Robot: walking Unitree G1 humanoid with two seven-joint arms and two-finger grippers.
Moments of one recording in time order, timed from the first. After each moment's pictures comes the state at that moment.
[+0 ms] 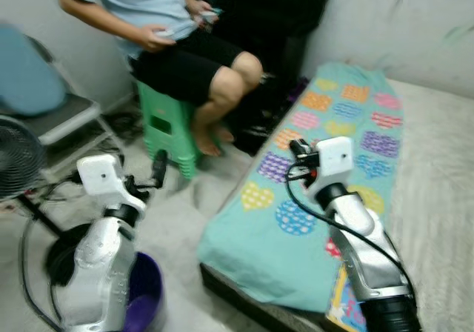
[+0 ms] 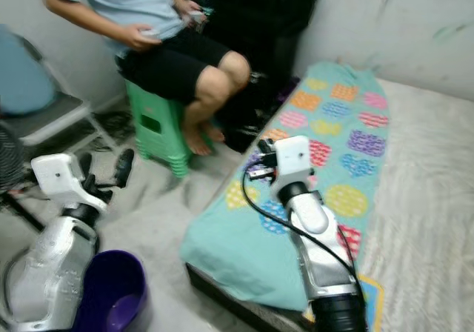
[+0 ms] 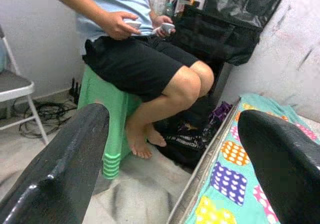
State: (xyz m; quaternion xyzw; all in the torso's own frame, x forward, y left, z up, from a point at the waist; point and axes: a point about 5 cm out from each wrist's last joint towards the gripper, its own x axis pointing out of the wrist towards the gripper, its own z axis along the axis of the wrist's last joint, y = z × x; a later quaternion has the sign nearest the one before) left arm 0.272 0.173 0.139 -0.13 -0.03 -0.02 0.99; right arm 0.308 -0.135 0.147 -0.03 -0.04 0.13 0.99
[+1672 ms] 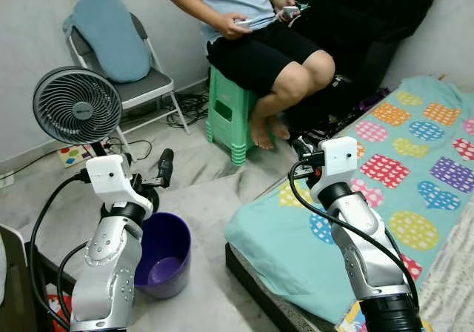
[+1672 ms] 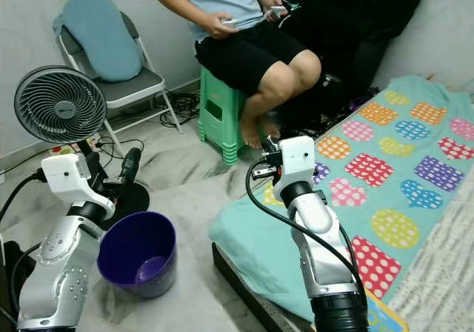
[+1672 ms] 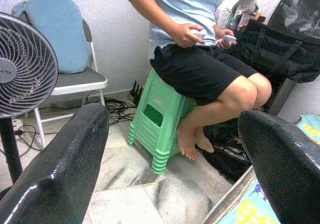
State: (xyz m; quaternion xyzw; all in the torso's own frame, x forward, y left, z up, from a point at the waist) left arm 0.275 0.173 0.137 -0.12 -0.04 -0.02 0.99; right arm 0.309 -0.132 0.146 -0.02 -0.04 0.14 0.99
